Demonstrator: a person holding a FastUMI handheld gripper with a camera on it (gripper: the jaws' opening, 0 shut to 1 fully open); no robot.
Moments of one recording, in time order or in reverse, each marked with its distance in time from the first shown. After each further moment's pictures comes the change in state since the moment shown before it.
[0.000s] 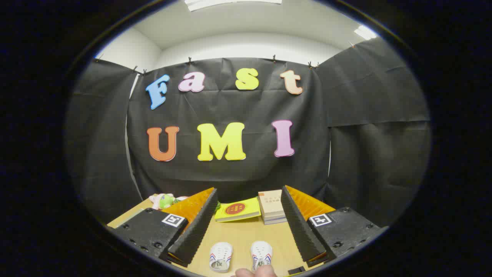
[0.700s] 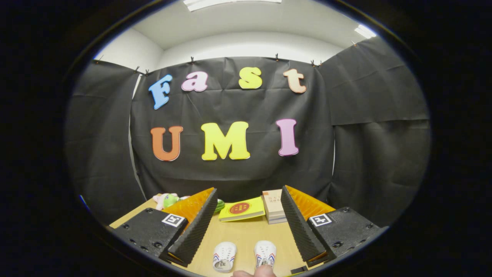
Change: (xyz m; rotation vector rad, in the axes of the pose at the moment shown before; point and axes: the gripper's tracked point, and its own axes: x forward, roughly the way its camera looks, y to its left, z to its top) arm 0.003 0.008 0.000 0.006 0.009 0.029
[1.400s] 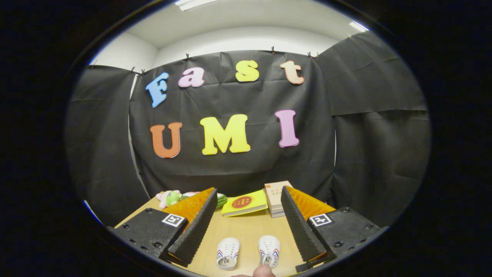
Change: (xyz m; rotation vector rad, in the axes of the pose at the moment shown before) arm 0.002 -0.003 -0.016 0.044 0.058 0.014
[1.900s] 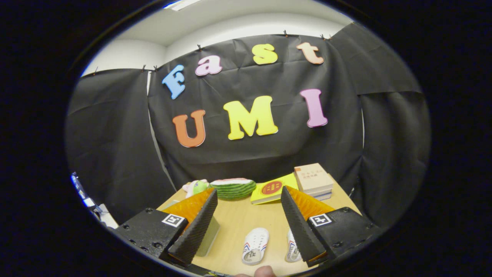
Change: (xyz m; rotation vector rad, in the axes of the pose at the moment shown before) arm 0.018 0.069 -0.049 0.064 0.146 0.212
